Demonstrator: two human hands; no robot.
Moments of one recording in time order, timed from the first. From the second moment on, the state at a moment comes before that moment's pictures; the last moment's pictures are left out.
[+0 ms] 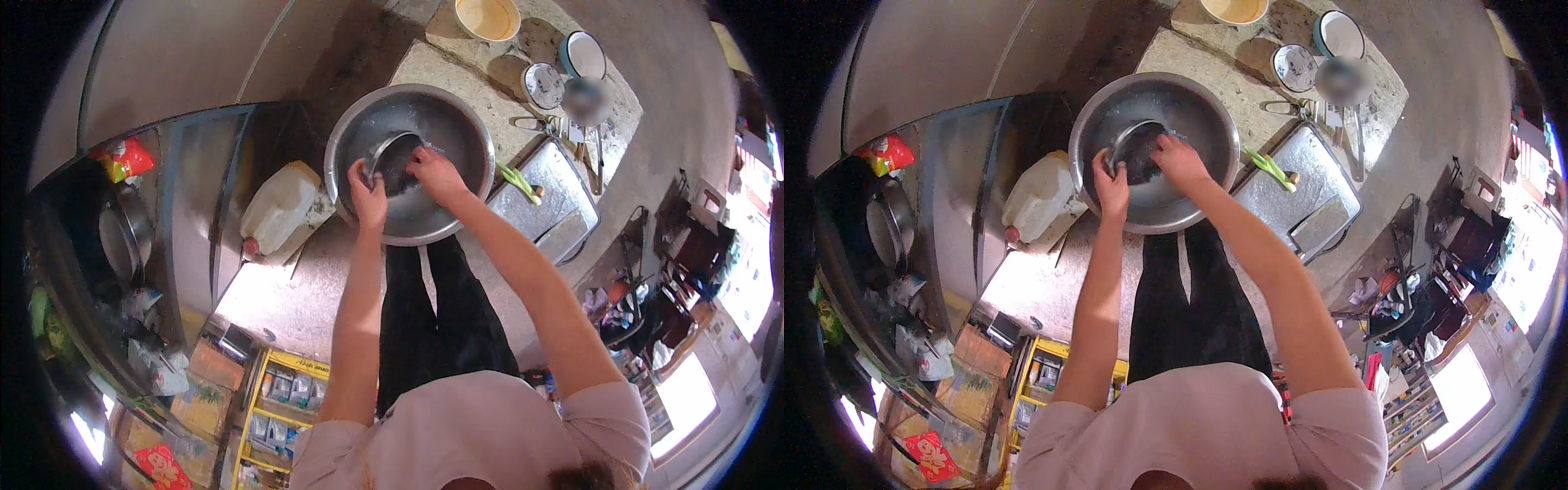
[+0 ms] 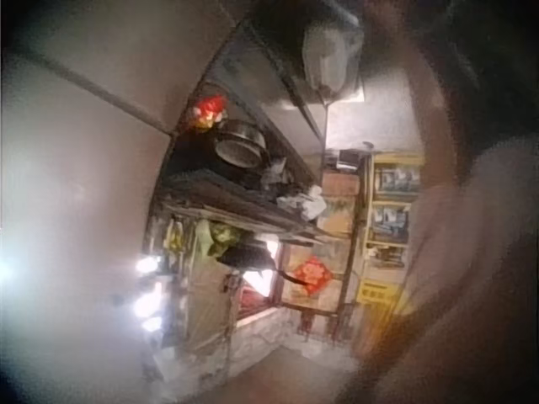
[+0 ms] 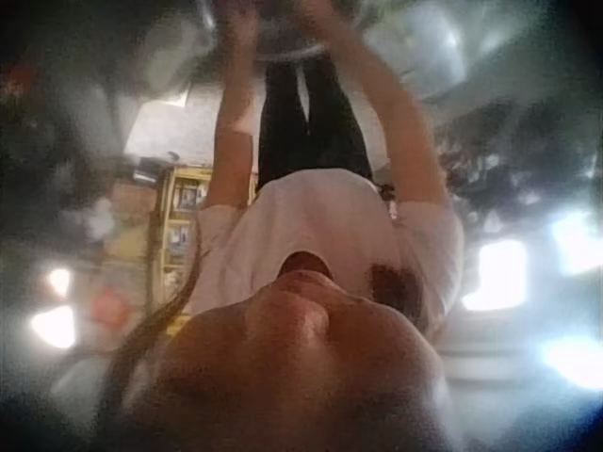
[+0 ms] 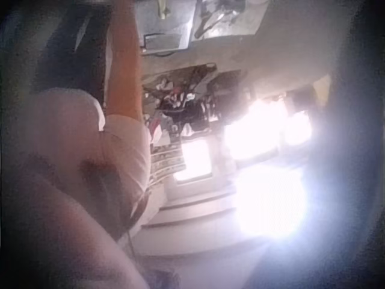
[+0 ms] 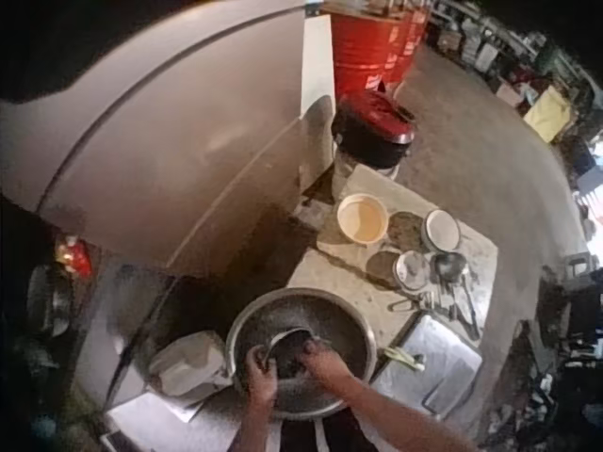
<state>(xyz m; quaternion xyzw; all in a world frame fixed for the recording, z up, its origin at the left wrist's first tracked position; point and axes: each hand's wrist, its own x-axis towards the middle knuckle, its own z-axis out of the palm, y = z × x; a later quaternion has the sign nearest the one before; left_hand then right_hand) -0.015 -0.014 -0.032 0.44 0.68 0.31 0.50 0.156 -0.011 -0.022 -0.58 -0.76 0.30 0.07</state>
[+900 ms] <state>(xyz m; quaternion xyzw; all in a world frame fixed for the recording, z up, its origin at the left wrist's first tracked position) 0.047 -0.052 -0.042 0.12 0.74 0.38 0.55 0.105 -0.051 -0.077 -0.71 0.05 0.53 0.46</state>
